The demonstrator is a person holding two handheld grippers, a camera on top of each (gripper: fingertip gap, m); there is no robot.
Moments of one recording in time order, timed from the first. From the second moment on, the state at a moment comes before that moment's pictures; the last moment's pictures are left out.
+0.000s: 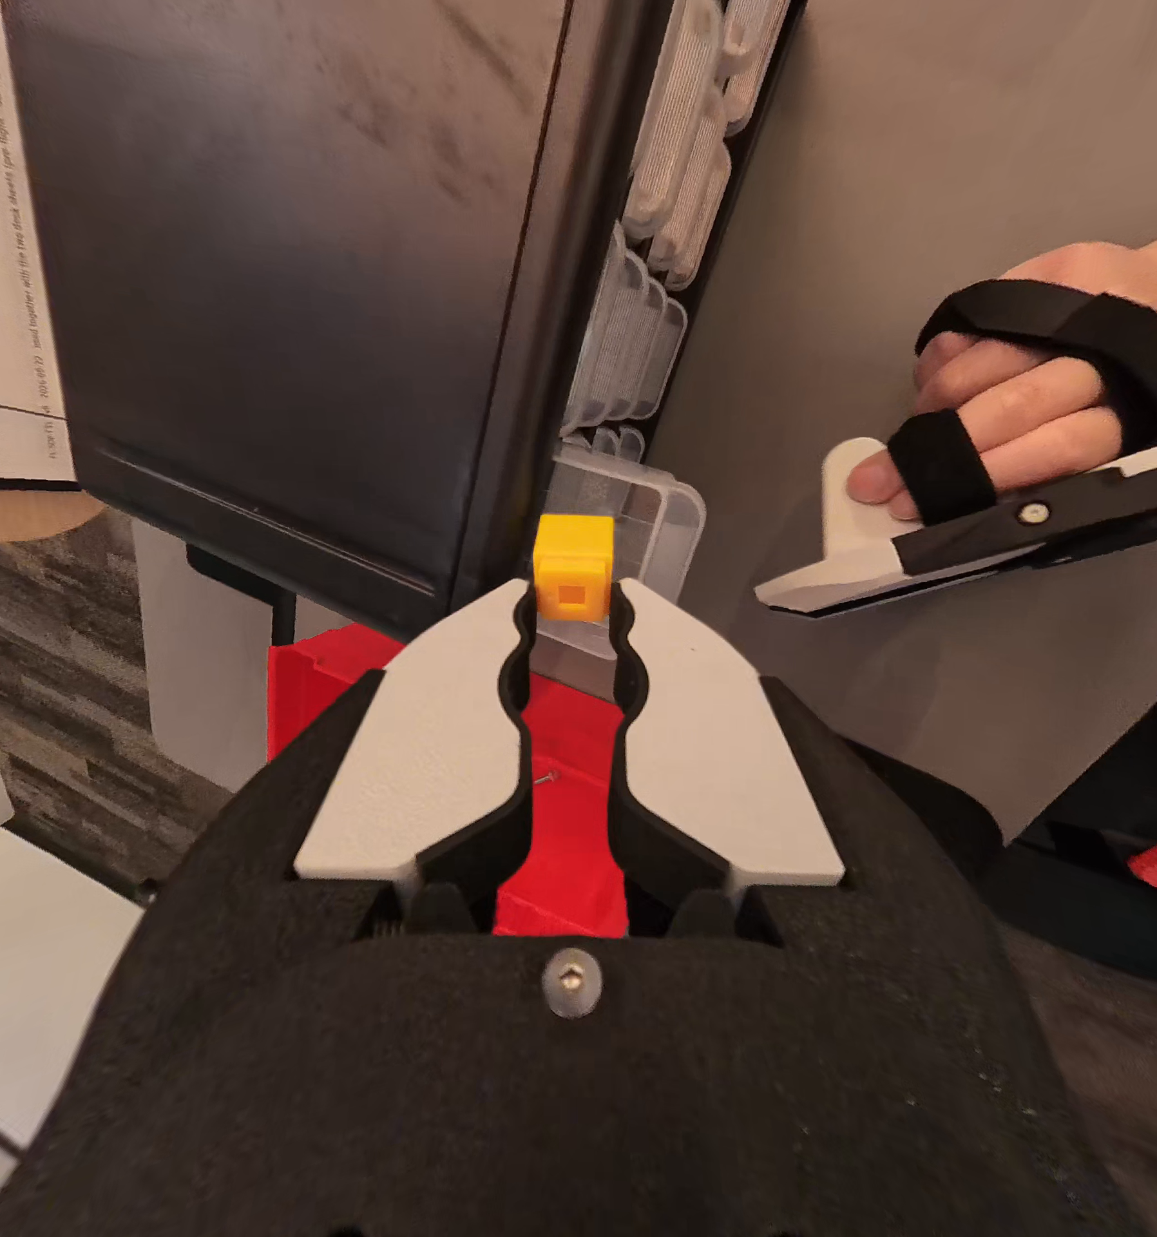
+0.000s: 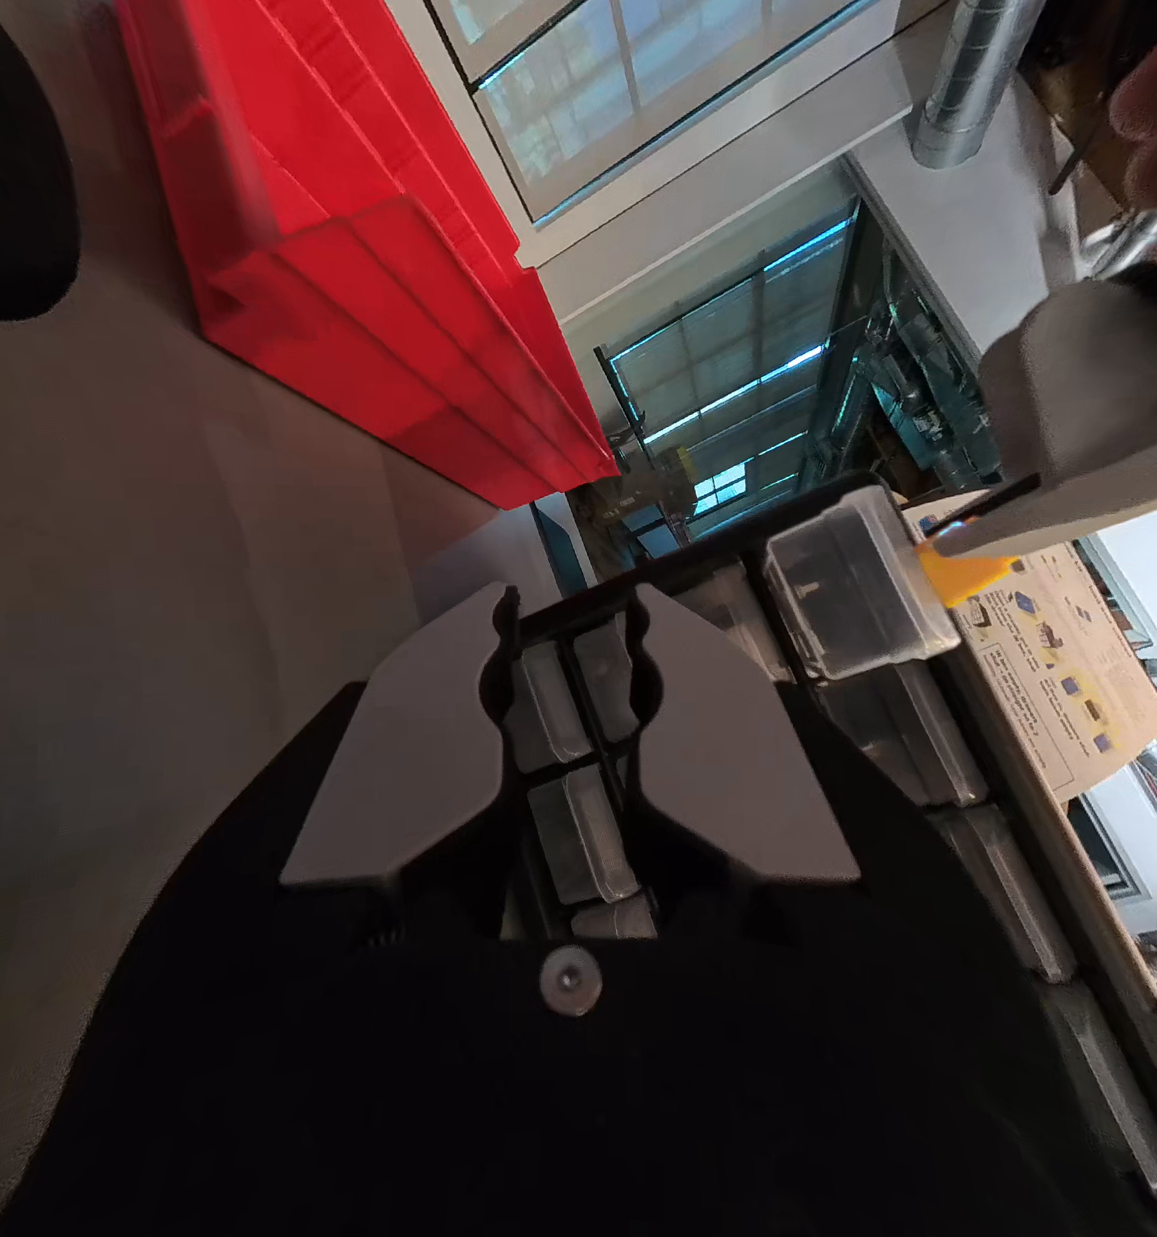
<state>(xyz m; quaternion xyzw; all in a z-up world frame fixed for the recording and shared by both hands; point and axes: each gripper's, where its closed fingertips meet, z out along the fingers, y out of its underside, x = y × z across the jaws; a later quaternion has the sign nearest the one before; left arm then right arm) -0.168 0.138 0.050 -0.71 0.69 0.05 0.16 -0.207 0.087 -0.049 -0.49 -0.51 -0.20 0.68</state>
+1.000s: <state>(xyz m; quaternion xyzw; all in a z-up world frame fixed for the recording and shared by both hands) -0.181 0.138 0.044 -0.67 0.73 0.09 0.11 -0.164 0.122 0.035 -0.40 -0.41 -0.41 0.71</state>
